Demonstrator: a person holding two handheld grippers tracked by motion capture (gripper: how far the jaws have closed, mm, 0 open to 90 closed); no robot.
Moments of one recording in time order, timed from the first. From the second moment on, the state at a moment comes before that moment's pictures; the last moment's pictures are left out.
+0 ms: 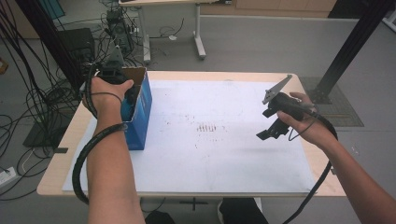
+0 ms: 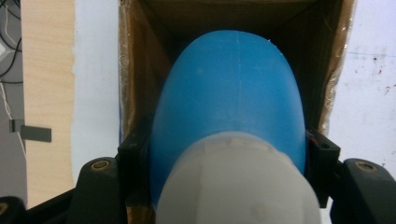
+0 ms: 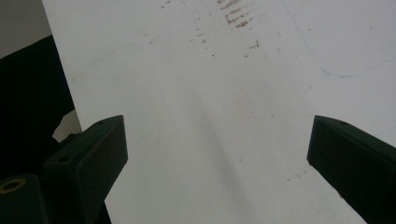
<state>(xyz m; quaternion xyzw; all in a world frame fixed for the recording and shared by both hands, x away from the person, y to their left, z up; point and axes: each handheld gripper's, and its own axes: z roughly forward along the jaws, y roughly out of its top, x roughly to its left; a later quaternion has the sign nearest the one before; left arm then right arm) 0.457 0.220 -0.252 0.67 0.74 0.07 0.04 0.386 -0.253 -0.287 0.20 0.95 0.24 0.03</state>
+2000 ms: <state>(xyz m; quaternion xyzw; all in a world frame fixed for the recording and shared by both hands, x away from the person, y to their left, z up) 0.450 0.222 -0.277 0.68 0.73 0.08 0.04 0.388 -0.251 -0.284 0.21 0.95 0.24 0.03</state>
